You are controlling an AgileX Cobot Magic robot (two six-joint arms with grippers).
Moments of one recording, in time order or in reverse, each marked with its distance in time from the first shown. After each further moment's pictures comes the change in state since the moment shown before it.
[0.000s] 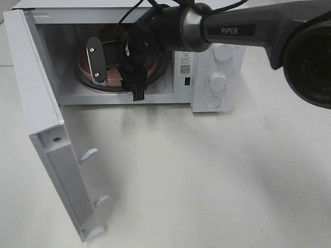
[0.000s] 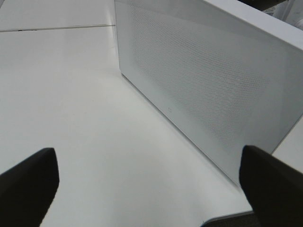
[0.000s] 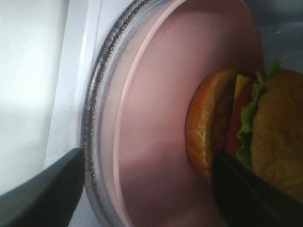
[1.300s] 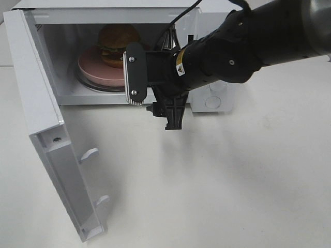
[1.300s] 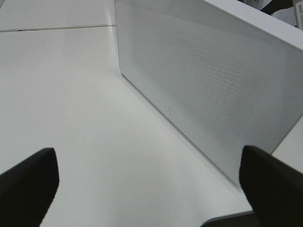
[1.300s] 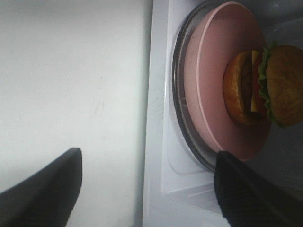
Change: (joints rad) left arm 0.000 0.000 0.000 0.000 0.000 0.000; right arm 0.000 -0.523 0.785 0.015 -0.316 0.140
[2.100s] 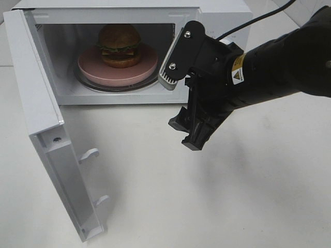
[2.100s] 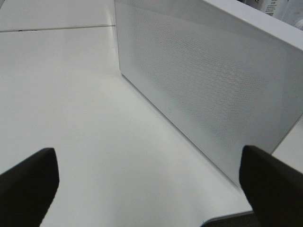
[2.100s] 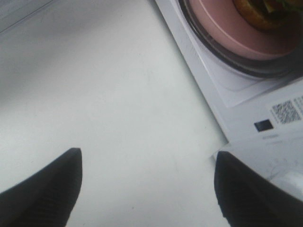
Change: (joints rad) left arm 0.000 0.000 0.000 0.000 0.000 0.000; right arm 0.000 -0.334 0.285 0.228 0.105 0.361
